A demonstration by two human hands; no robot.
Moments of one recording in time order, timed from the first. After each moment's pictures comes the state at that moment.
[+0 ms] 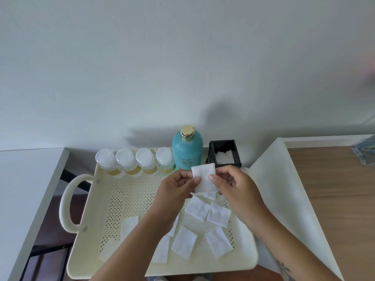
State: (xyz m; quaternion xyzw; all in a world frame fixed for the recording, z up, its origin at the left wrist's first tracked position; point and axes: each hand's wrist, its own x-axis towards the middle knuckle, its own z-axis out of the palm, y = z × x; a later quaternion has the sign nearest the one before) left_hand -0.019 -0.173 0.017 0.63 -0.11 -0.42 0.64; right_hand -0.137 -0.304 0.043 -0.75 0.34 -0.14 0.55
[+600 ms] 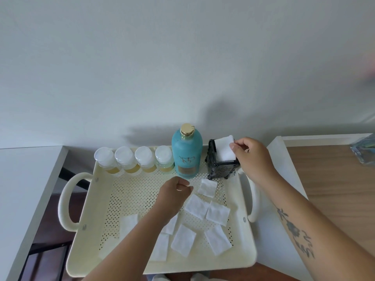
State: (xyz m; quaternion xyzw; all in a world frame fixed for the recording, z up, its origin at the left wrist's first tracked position) left_hand -0.006 -0.177 -0.035 0.83 -0.13 -0.35 0.41; right_hand -0.106 -0.377 0.047 -0.81 0.40 -0.15 0.41
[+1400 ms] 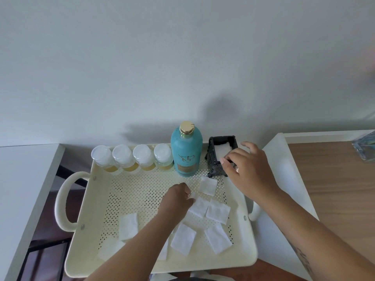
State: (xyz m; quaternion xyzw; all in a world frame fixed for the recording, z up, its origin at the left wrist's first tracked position) left_hand -0.015 -0.182 -0.067 0.89 -0.27 -0.30 0.22; right_hand -0.127 -0.364 0.020 -0.95 0.25 -0.13 0.11
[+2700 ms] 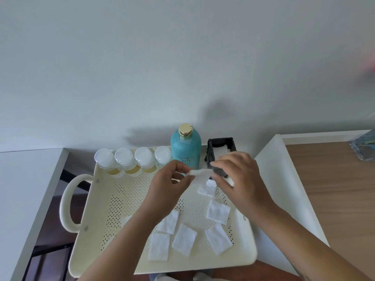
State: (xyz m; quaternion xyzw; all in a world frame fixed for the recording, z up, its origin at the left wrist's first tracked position) left_hand -0.002 -0.167 0.026 0.76 -0.25 -0.29 0.52; right_hand -0.139 -0.325 0.042 -0.94 0.17 -0.22 0.18
